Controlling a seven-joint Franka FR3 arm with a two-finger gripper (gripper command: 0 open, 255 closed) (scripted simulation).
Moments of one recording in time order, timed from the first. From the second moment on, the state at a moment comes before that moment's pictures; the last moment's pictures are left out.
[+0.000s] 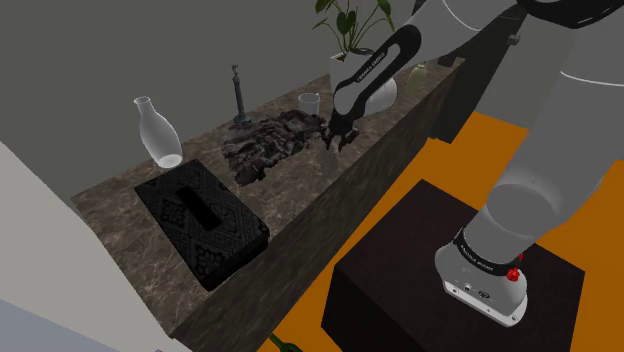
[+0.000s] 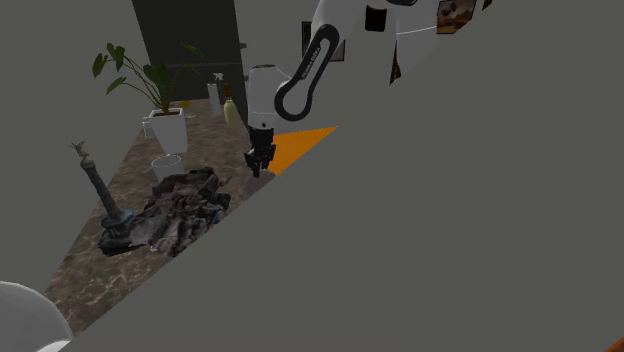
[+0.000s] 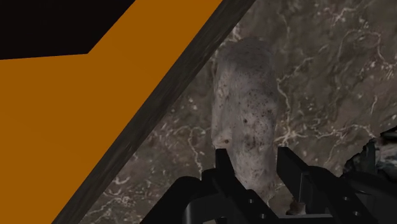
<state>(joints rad) -0.20 0.19 0.10 -2.40 0.06 2.72 0.60</state>
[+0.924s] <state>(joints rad) -0.21 0.03 0.10 -2.37 0.07 2.53 0.60</state>
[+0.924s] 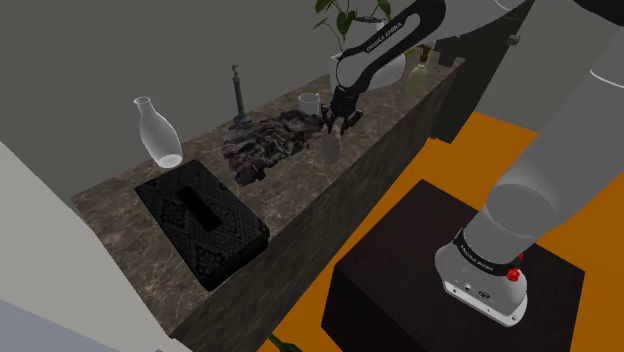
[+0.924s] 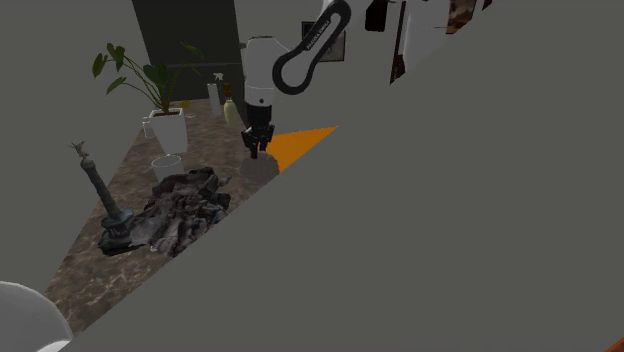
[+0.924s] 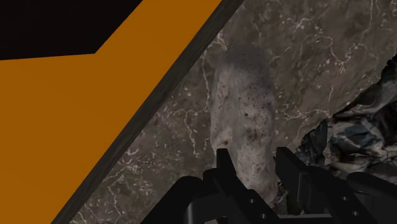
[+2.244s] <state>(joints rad) -0.18 -0.09 0.14 -2.26 0.07 2.31 0.68</state>
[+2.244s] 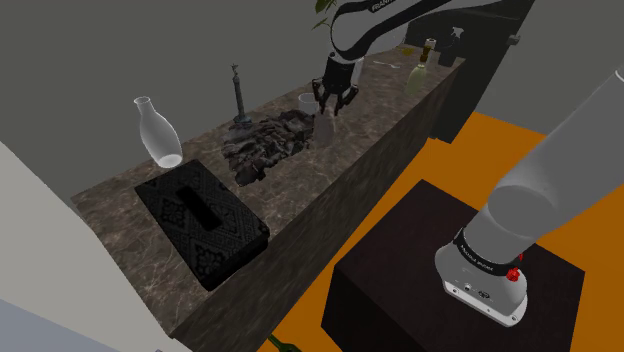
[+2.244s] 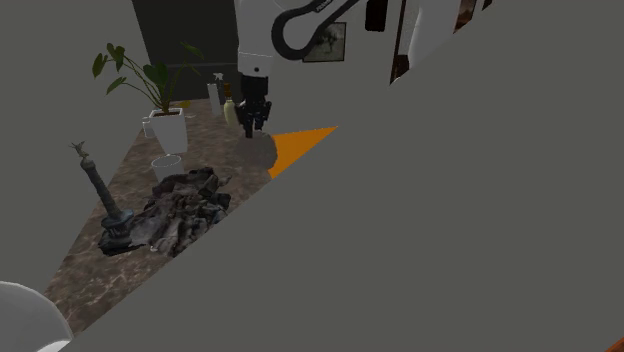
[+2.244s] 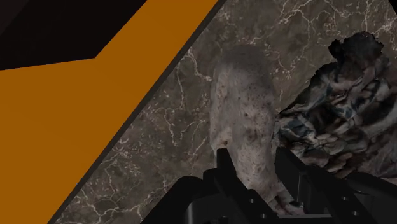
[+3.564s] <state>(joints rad) 0.06 0.16 0.37 -1.91 -0.11 2.20 1.23</state>
